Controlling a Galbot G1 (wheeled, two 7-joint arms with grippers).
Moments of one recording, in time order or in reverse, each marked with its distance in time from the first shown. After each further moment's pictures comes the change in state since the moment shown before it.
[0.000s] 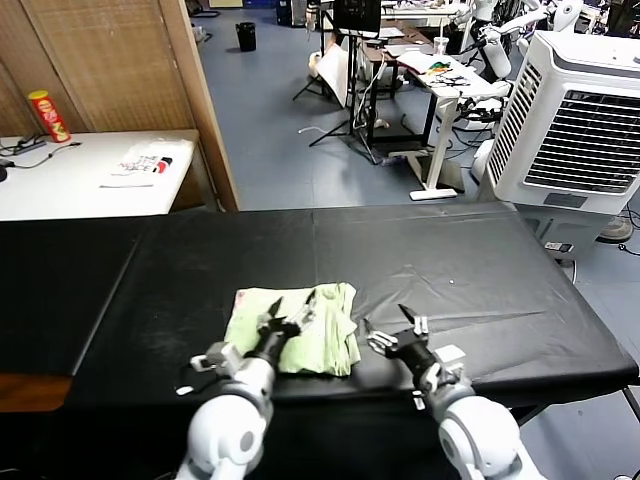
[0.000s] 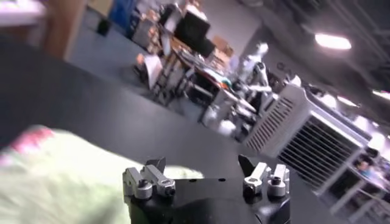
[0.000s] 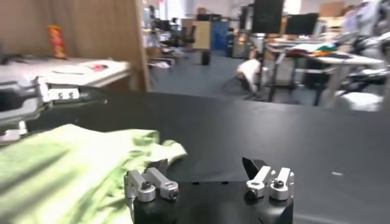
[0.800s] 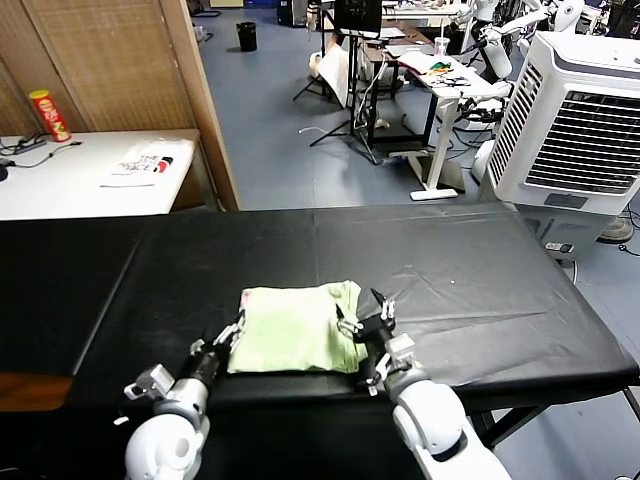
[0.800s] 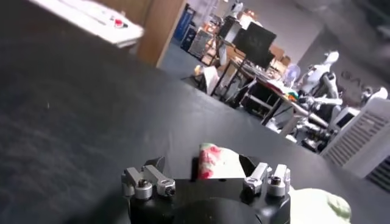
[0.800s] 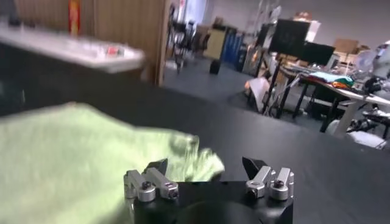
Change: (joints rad) left arm 0.083 0.024 -0.226 0.113 -0.191 -0.062 0.081; right arm 0.040 0.036 -0.068 -0.054 -0.077 0.086 0.086
